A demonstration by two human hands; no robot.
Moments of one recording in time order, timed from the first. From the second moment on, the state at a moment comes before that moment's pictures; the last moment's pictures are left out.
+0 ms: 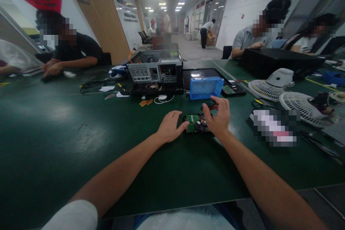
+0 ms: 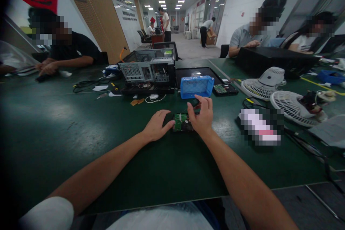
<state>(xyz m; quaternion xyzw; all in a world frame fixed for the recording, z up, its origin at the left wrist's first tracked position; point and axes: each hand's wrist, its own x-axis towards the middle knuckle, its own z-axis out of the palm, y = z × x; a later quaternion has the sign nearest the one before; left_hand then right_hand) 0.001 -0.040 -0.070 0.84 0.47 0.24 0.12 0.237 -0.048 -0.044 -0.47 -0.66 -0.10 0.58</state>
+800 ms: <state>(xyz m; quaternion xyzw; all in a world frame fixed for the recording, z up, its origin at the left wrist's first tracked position) -0.031 -0.013 -0.079 0.78 0.59 0.23 0.02 0.246 -0.043 -0.046 -0.48 -0.65 -0.12 0.58</state>
